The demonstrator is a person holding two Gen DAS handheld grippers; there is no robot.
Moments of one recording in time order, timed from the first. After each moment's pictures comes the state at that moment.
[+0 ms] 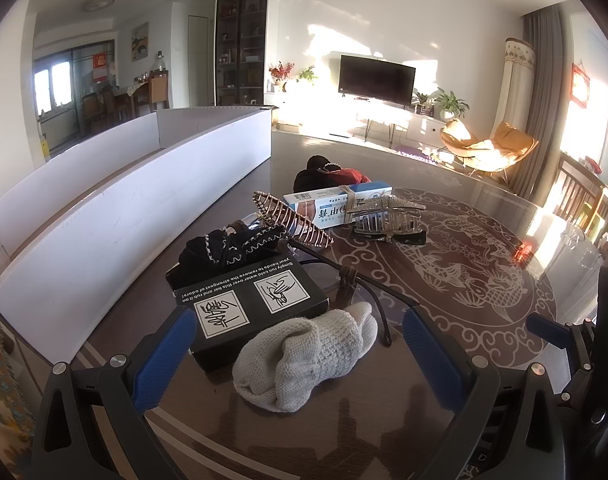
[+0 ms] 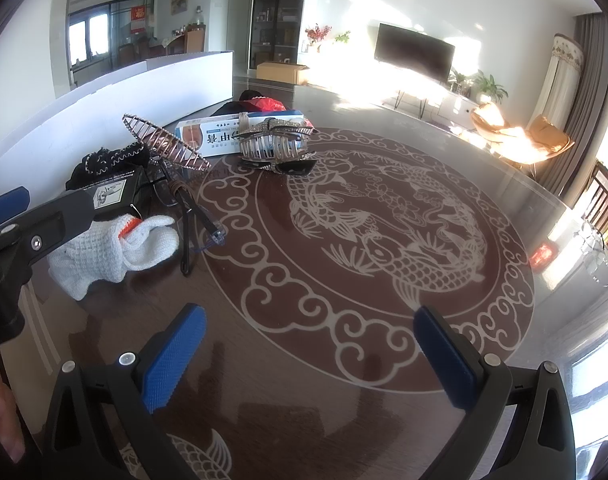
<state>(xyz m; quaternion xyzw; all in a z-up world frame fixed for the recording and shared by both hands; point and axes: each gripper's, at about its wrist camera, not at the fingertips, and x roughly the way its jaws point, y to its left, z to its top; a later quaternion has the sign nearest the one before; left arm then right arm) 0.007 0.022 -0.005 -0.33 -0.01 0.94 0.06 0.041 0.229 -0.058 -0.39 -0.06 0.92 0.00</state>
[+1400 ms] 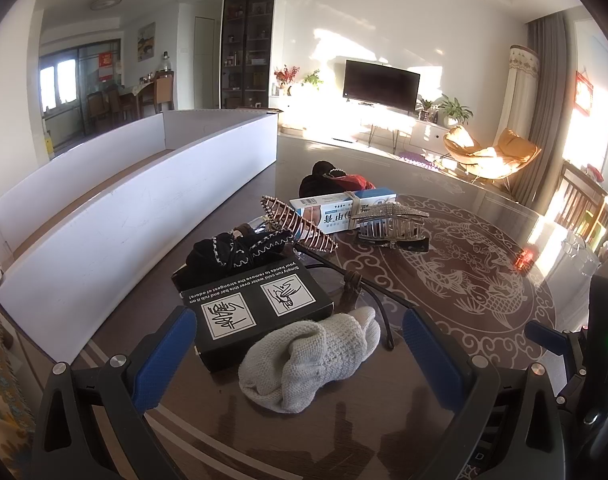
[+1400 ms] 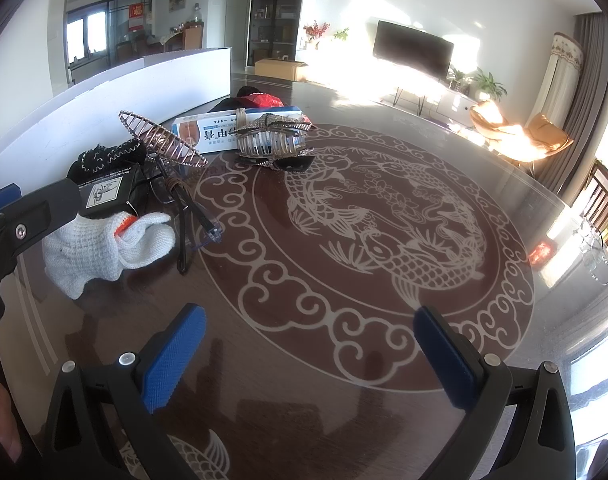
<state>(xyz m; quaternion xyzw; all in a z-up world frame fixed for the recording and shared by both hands) 0.008 0.017 0.000 -0.32 -0.02 0.95 0.05 0.039 0.230 -0.058 -0.40 -0.06 0.92 0.01</state>
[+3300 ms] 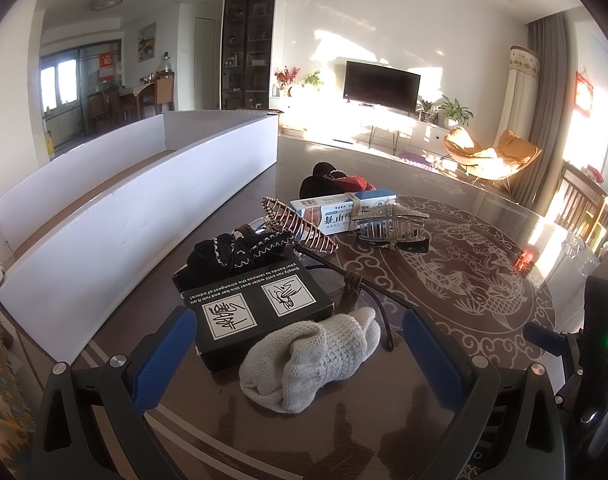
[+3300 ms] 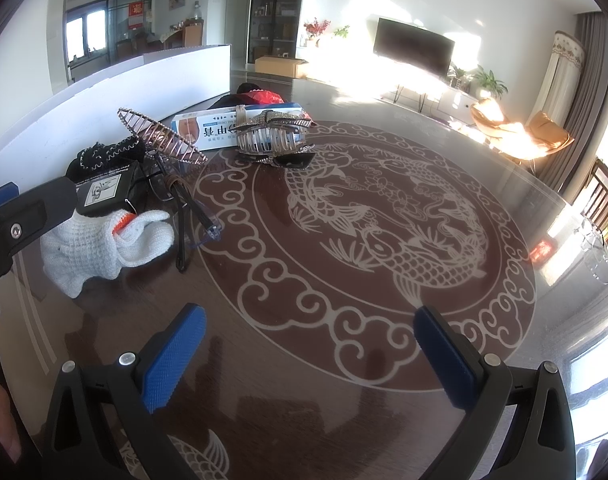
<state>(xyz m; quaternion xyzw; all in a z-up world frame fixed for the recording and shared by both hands) 0.010 0.017 0.002 -0.32 -0.02 0.95 0.05 0.039 0.230 -0.058 -0.40 -0.06 0.92 0.00</state>
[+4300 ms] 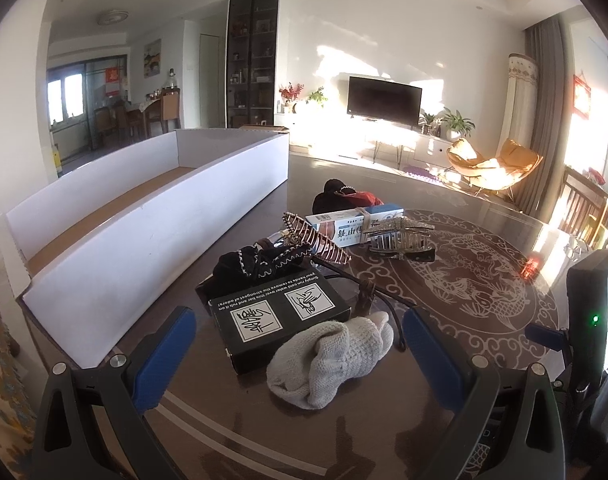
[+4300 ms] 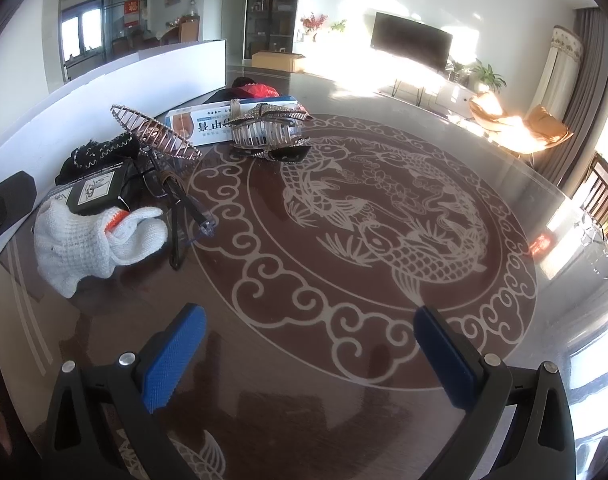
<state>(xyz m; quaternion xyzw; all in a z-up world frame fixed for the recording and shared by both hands) 0.028 0.003 0.010 -0.28 -0.01 0.96 0.04 0.039 0.236 -0.060 -0.41 -0.06 0.91 0.01</state>
